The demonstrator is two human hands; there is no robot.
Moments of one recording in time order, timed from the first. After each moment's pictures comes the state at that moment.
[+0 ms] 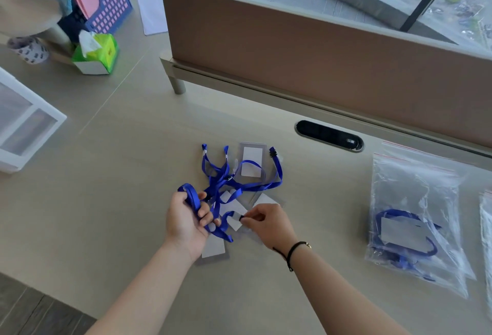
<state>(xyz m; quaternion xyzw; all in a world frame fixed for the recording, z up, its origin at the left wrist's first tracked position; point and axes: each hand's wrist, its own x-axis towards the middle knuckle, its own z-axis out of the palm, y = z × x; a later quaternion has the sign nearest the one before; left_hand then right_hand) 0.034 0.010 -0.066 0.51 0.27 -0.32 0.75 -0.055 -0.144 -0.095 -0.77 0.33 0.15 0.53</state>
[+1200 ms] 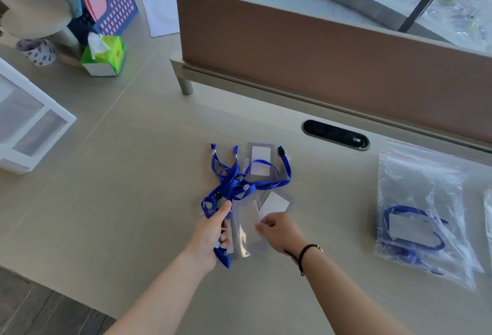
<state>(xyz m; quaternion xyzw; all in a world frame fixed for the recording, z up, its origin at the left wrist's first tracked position) 0.014 0.024 -0.083 0.59 0.27 -0.43 0.63 -0.062 -0.131 -0.106 -0.78 0.37 0.23 0.45</state>
